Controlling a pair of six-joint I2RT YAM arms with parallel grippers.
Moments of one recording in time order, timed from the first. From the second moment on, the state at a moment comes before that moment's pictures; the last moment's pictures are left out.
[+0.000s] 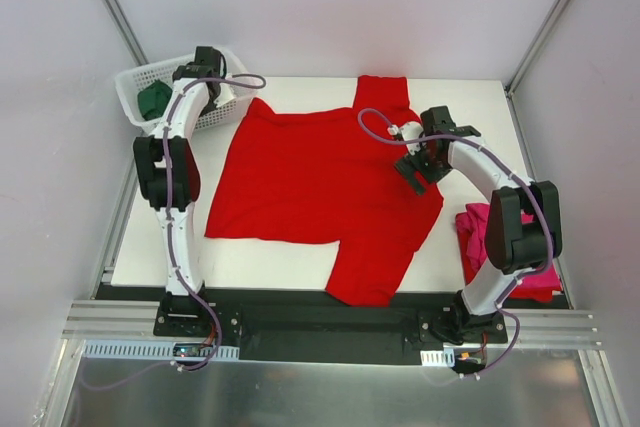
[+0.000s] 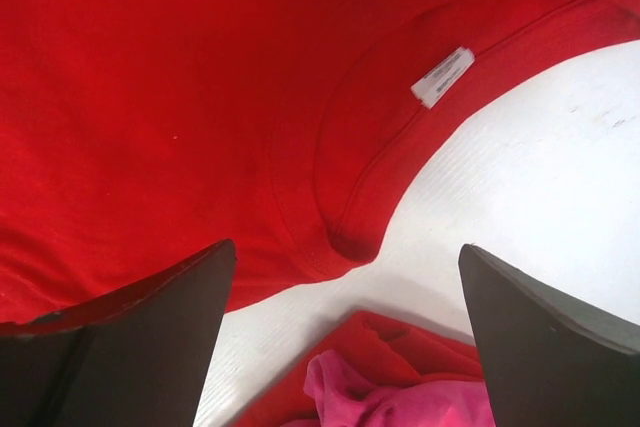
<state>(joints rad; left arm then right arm) -0.02 2.21 2.04 -0.97 -0.53 0.95 0.23 1.71 1.26 -0.76 0.03 -0.50</state>
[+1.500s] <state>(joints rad) -0.12 2.08 2.17 -1.48 -0.08 0.25 0.24 1.70 1.23 -0.79 -0.07 -0.51</state>
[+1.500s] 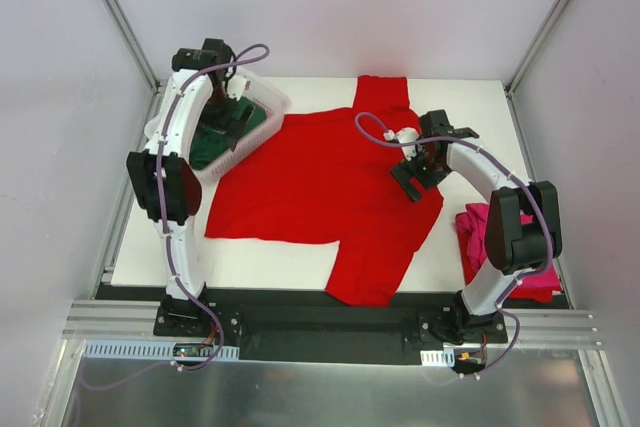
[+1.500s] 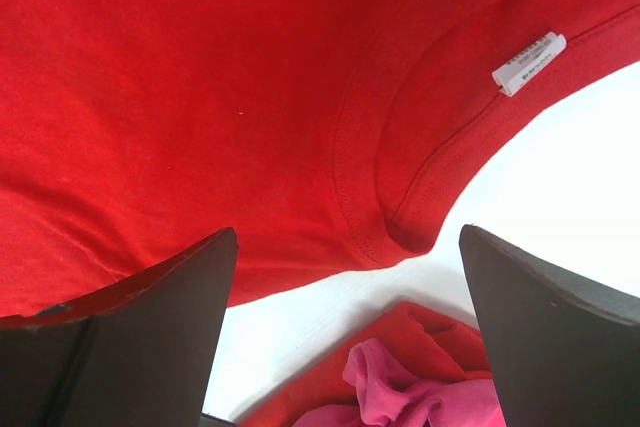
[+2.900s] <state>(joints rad) 0.11 1.77 1.77 -1.11 -0.31 0.51 0.26 1.74 1.22 -0.83 -0.08 -0.52</state>
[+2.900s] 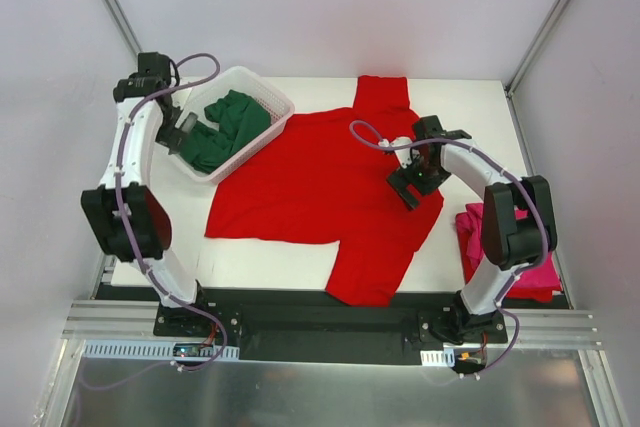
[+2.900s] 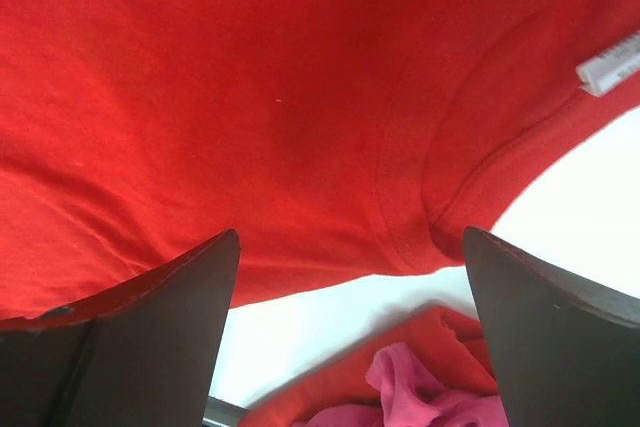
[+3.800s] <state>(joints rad) 0.16 1.58 1.25 -0.79 0.12 1.91 0.29 1.73 1.20 -0.86 -0.05 -0.52</state>
